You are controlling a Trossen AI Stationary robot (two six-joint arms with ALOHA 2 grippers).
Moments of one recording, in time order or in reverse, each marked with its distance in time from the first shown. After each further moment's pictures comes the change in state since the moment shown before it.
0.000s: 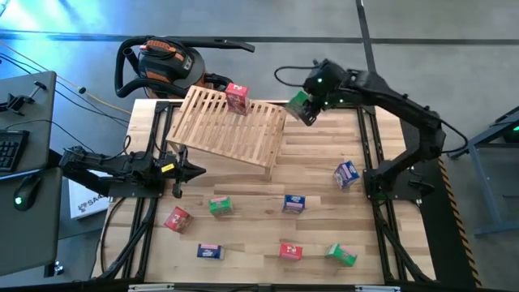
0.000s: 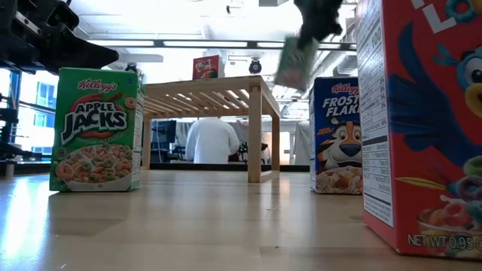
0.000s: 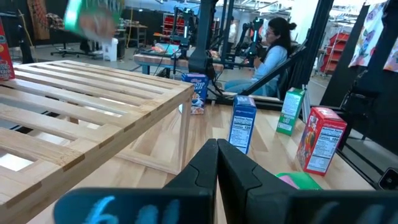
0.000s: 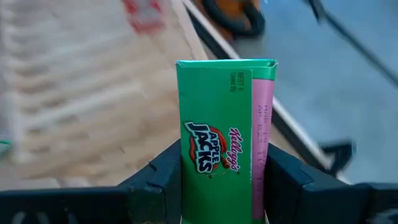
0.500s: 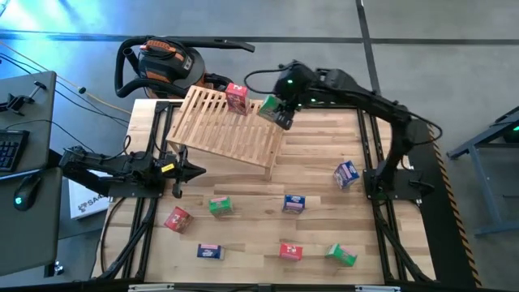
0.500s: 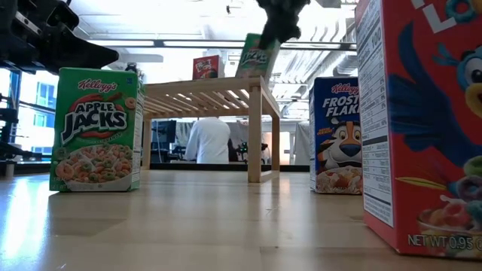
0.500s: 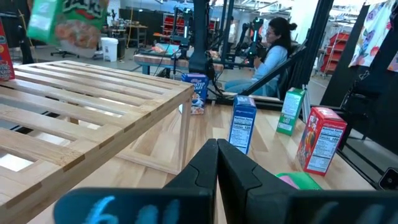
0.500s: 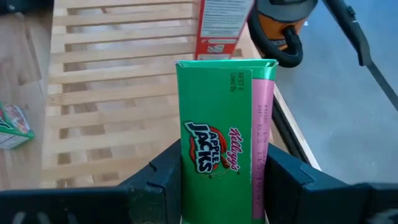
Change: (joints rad) left arm 0.000 0.000 0.000 0.001 0.000 0.001; right arm 0.065 0.290 0.271 0.010 -0.070 -0.151
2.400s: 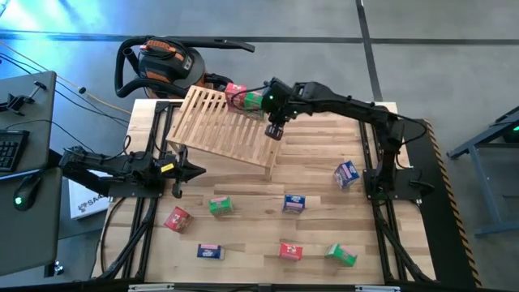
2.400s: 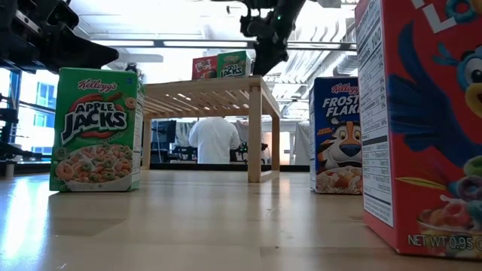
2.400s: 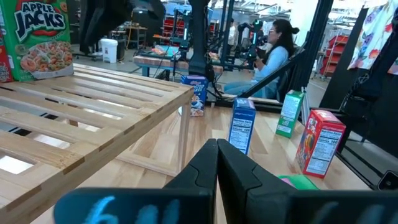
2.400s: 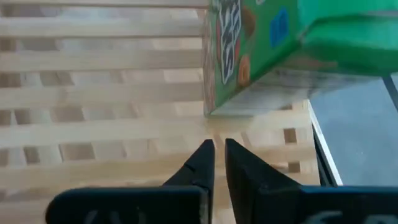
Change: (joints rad) left arm 0.000 0.000 0.000 0.008 0.000 -0.003; right arm 0.035 0.087 -0.125 0.101 0.050 -0.036
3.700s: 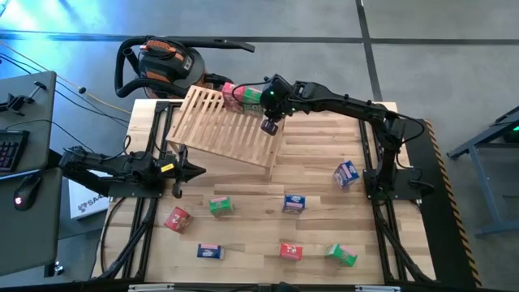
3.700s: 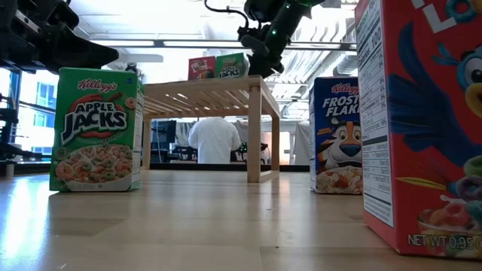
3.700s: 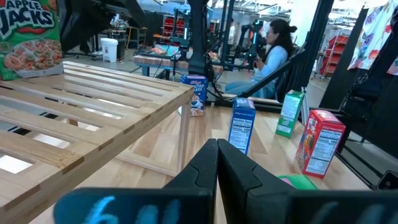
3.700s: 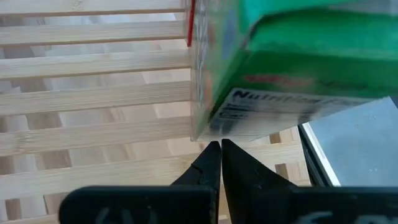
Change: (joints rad) left arm 0.000 0.000 0.000 -0.001 0.000 -0.006; right arm -0.048 -0.001 -0.101 0.198 -0.042 0.000
